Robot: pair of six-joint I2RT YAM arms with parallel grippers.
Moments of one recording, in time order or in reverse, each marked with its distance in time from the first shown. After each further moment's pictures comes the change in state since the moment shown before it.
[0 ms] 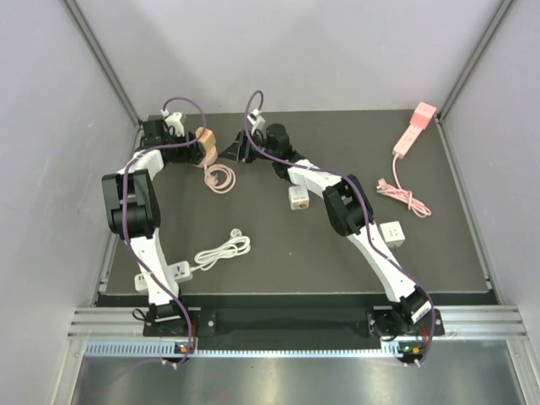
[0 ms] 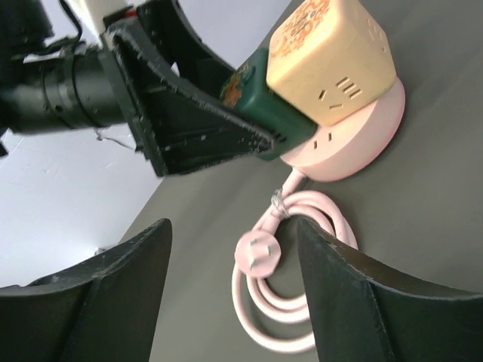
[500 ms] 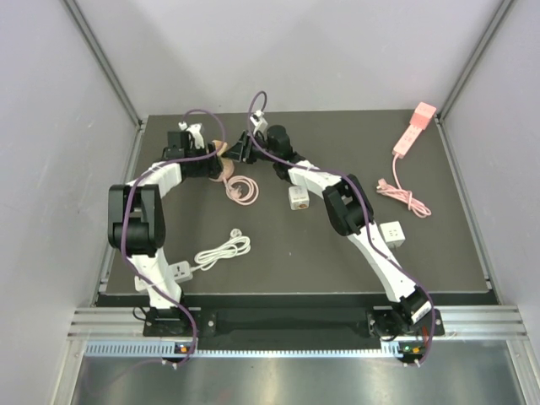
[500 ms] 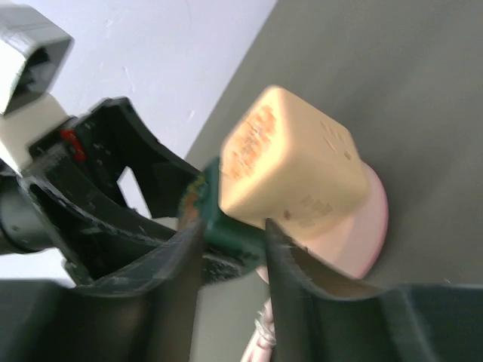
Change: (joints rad) left arm -0.166 -0.225 -0.294 0.043 -0.196 -0.204; right arm -0.002 0.000 -0.016 0.008 0.038 0.074
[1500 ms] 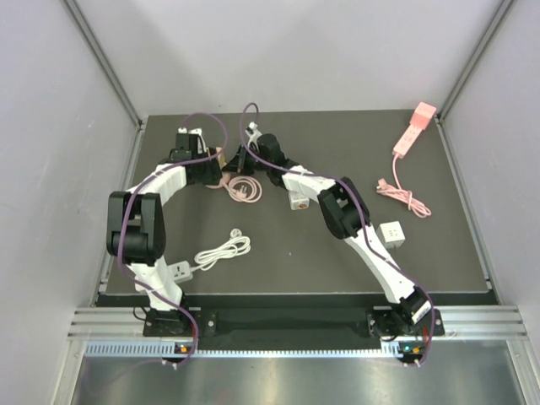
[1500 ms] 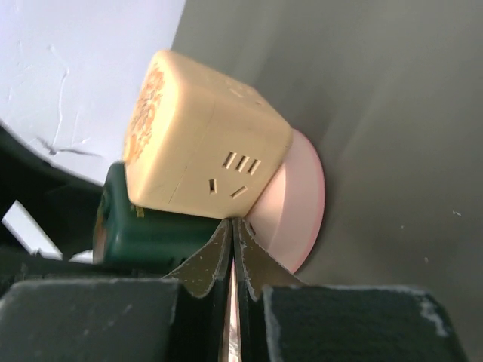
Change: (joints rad) left arm -0.073 -0.085 -0.036 -0.118 -0.196 -0.148; right arm 0.048 0.000 -0.035 -0.170 0.102 -0.009
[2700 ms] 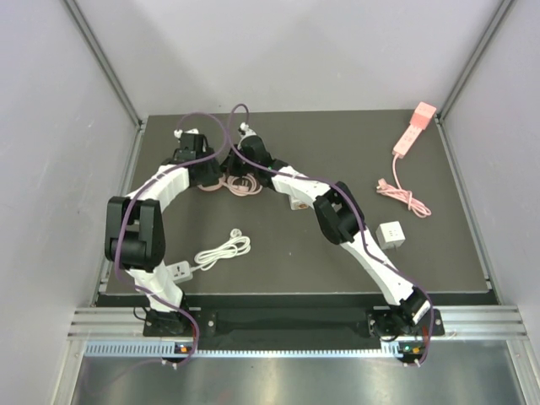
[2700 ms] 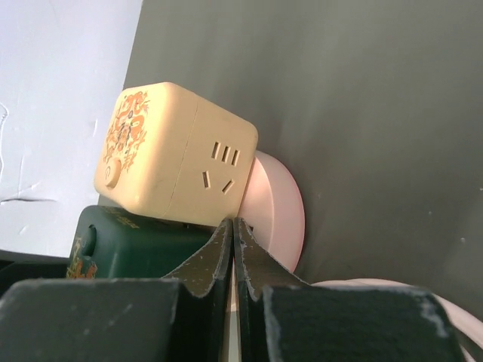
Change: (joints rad) left arm -0.052 -0.058 -0.010 -0.066 -0.162 -0.154; right arm 0.082 -0.021 0.085 -0.220 0.283 -0.034
